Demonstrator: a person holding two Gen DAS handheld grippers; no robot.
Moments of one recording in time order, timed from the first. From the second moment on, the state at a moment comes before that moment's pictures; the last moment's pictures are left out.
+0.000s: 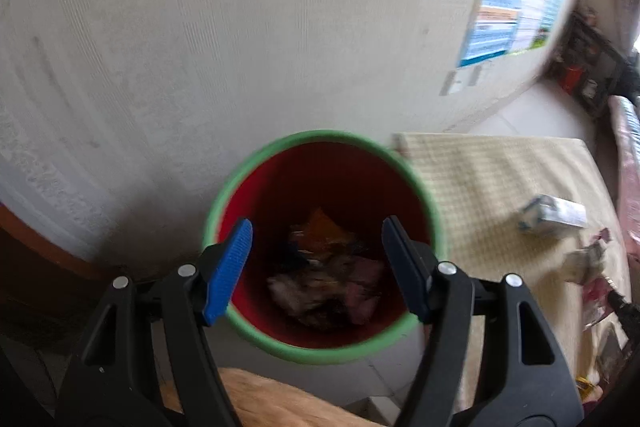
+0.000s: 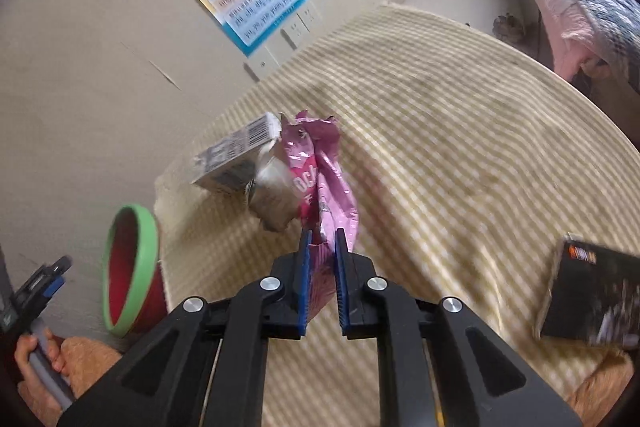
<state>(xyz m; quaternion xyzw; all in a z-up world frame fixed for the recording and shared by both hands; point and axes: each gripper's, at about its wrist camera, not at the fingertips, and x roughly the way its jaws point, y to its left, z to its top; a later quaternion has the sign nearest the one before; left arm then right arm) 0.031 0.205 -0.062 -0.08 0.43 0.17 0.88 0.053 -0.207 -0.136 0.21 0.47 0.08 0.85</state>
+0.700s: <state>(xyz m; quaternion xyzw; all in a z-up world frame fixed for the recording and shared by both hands) 0.075 -0.048 -0.139 0.00 0.53 -0.10 0.84 0.019 -0.250 -0.125 0.30 0.40 0.06 0.86</state>
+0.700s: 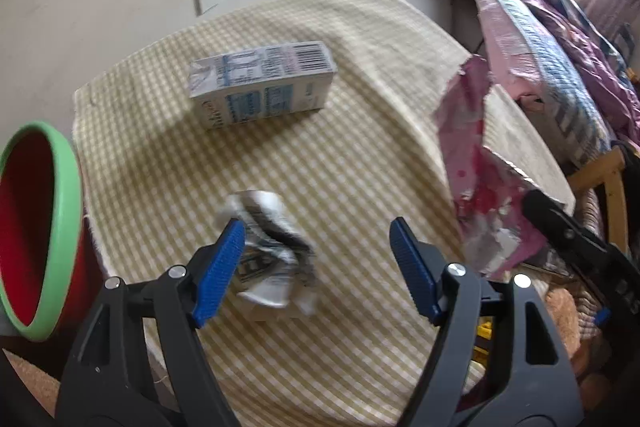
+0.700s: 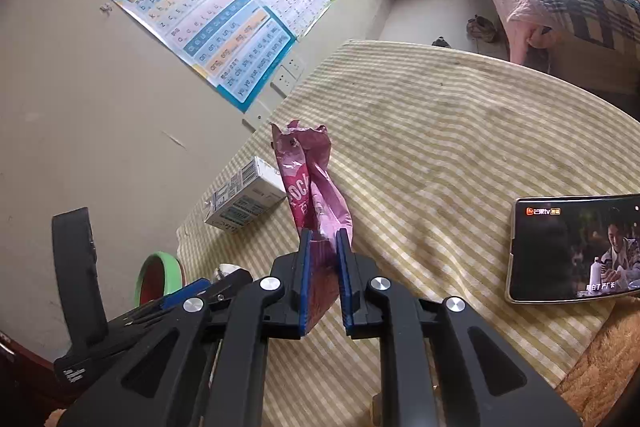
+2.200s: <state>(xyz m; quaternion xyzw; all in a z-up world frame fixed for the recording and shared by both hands) 0.033 0.010 -0.148 -0.07 0.51 -0.10 0.85 0.030 -0.230 -0.138 0.27 0.45 0.06 0.85</state>
